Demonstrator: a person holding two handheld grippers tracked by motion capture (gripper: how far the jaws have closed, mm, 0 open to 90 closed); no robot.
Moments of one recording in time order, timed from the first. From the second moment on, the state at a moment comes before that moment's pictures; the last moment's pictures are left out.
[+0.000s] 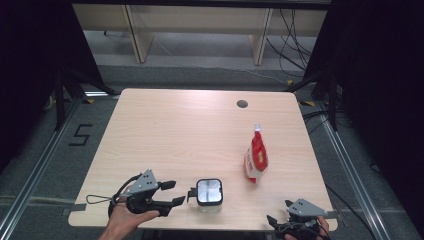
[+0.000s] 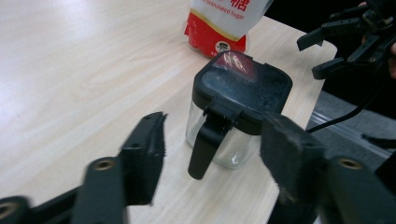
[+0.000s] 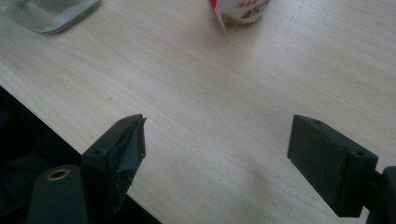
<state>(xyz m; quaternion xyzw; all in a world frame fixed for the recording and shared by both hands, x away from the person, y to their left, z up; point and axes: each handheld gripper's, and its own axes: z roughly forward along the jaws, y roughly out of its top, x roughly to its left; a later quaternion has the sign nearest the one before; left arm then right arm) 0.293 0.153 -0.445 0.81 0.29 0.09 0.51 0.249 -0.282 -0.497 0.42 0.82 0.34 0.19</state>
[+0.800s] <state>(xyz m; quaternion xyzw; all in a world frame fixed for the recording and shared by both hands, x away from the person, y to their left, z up) 0.308 0.122 -0.452 0.82 0.24 0.10 0.50 0.244 -0.272 -0.494 0.38 0.83 0.36 0.19</state>
